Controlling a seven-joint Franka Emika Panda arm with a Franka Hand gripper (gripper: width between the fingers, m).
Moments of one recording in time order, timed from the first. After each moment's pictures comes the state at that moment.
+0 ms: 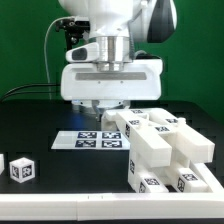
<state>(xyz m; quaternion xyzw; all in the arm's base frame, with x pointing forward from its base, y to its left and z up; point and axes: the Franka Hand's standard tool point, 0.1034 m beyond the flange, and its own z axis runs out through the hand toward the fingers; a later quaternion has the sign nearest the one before) 0.407 -0.011 0.068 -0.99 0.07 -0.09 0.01</state>
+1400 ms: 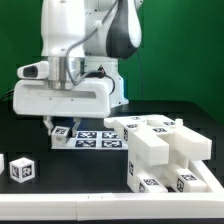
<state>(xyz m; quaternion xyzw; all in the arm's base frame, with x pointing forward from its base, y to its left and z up) 0.382 -0.109 0.023 -1.00 0.07 -0.06 -0.02</state>
